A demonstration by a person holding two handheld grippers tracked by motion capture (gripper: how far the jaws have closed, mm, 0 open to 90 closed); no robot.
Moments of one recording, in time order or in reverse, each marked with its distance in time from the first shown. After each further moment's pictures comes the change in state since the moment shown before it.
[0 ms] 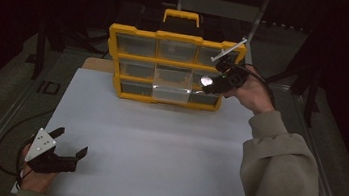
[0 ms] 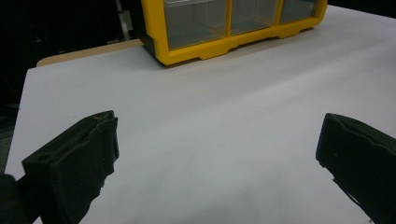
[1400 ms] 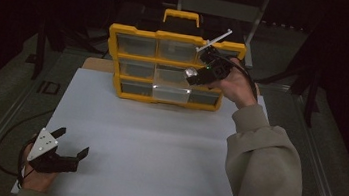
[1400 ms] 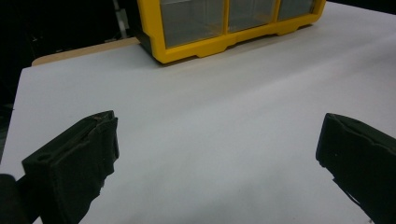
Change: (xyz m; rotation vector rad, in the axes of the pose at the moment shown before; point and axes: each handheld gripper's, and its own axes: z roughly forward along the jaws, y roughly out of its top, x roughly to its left) left arm -0.001 0.000 0.003 0.011 -0.007 0.010; right arm 0.012 0.037 0.018 -0.073 0.036 0.008
